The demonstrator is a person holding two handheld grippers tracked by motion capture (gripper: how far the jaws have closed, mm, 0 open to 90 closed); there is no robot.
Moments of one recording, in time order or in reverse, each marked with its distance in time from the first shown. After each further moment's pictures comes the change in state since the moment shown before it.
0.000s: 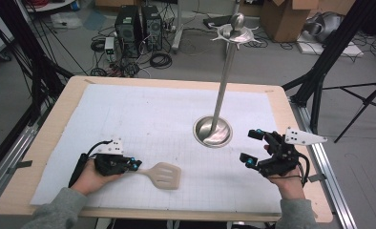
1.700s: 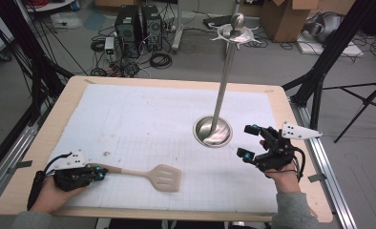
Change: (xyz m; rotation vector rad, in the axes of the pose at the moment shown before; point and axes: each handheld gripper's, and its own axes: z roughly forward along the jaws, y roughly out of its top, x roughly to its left) left arm -0.006 -0.056 -0.082 0.011 0.172 -0.065; right arm -0.009 0.004 0.011 -0.028 0.035 0.008
